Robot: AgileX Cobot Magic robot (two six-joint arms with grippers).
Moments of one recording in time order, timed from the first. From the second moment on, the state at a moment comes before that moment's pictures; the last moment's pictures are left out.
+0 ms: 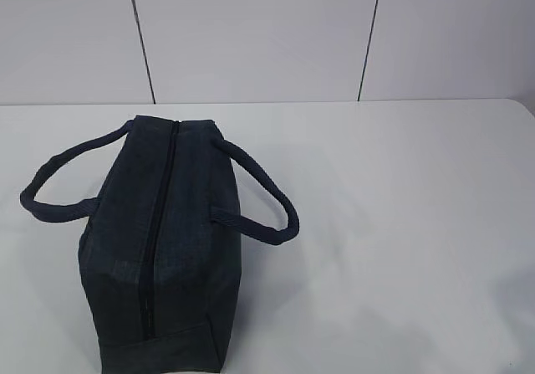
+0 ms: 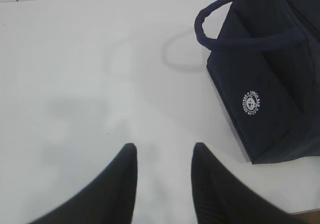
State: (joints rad) left arm 0.02 0.01 -0.51 -0.14 1.11 0.08; right arm 0.19 -0.02 -0.51 0.04 1.14 -0.16
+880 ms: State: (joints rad) left arm 0.02 0.01 -0.51 -0.14 1.11 0.08; right arm 0.19 -0.02 -0.51 0.04 1.14 -0.16
